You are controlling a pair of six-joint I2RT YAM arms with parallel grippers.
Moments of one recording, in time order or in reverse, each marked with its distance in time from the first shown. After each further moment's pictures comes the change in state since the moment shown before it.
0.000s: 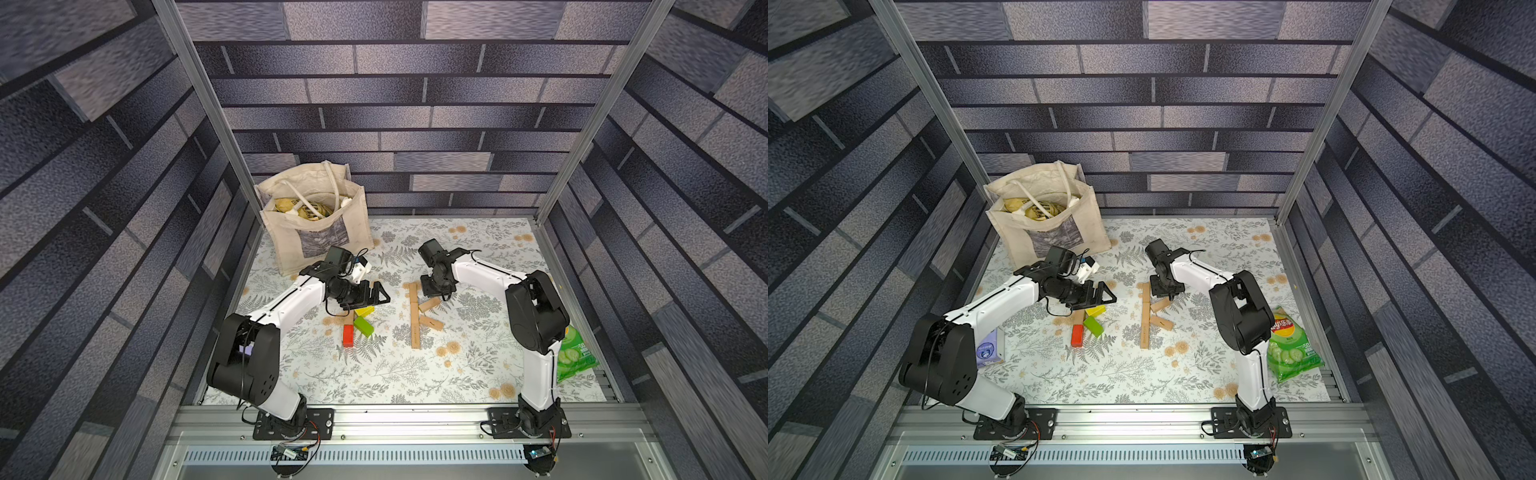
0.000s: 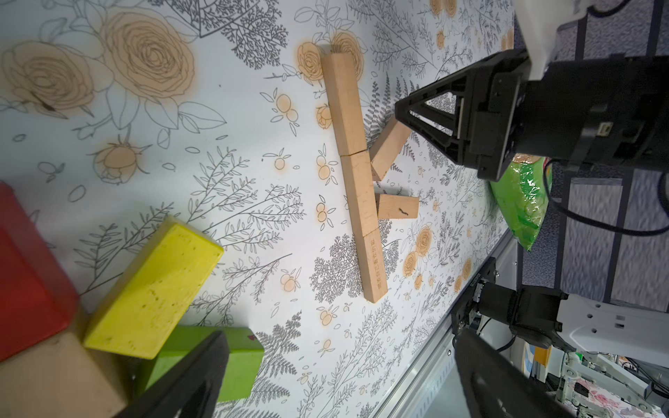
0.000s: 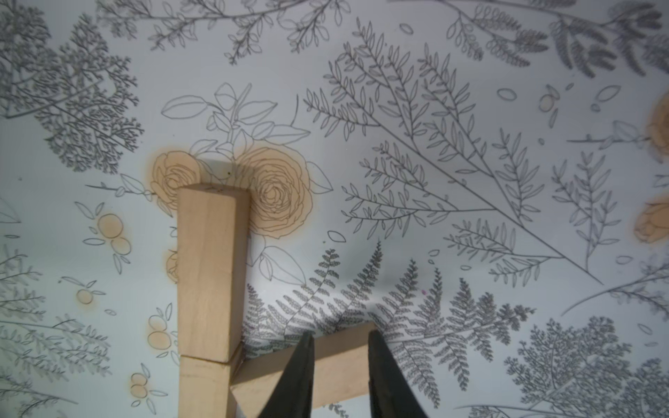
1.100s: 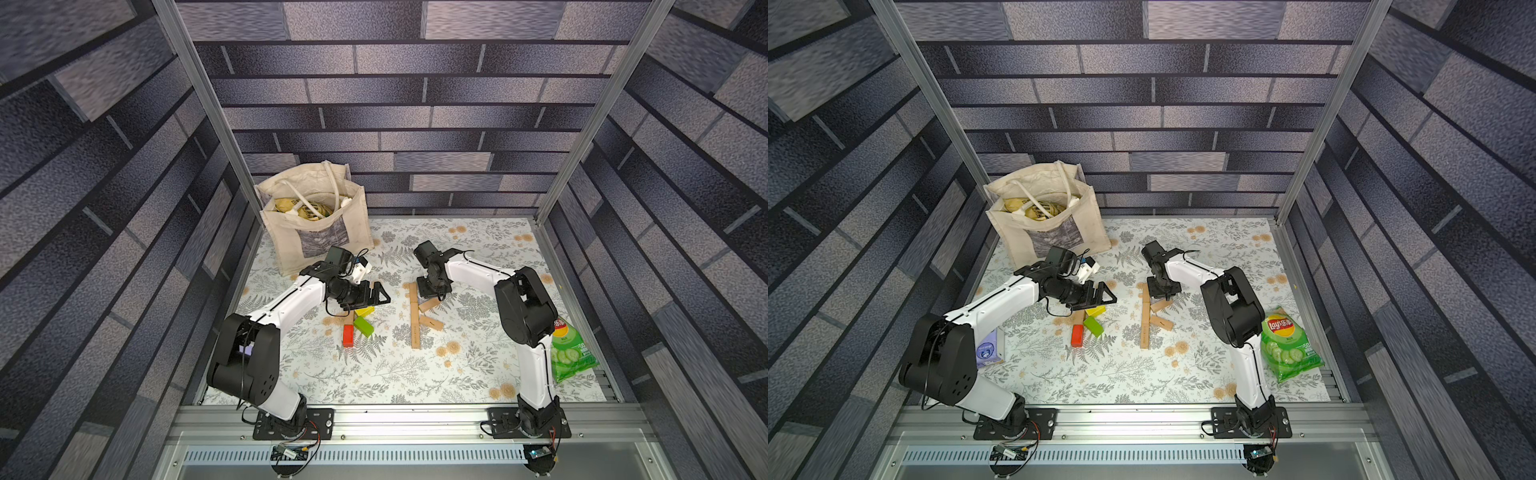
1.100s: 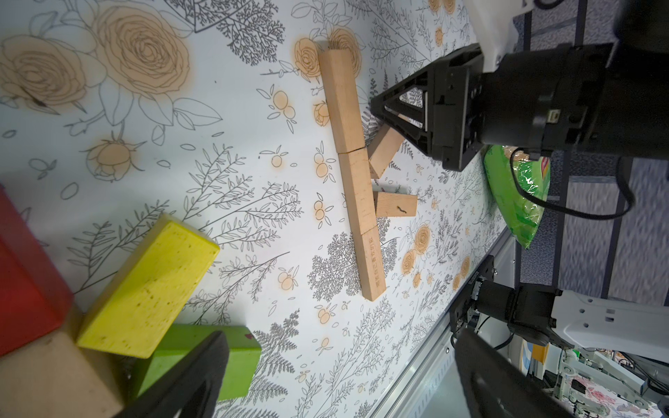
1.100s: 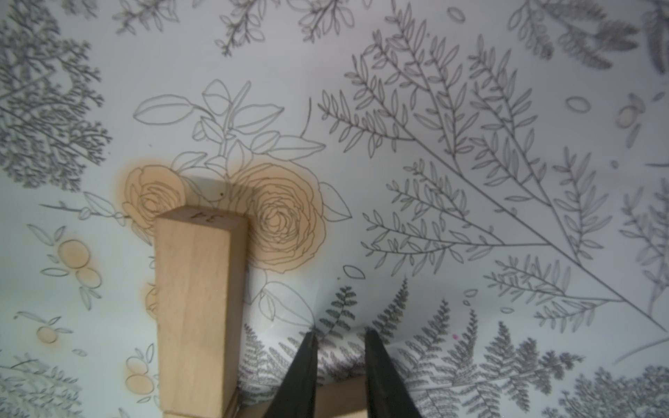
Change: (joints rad) left arm 0.000 0.000 0.000 -0.003 0.005 0.000; right arm 0.000 0.082 0.036 -0.005 0.000 -0.011
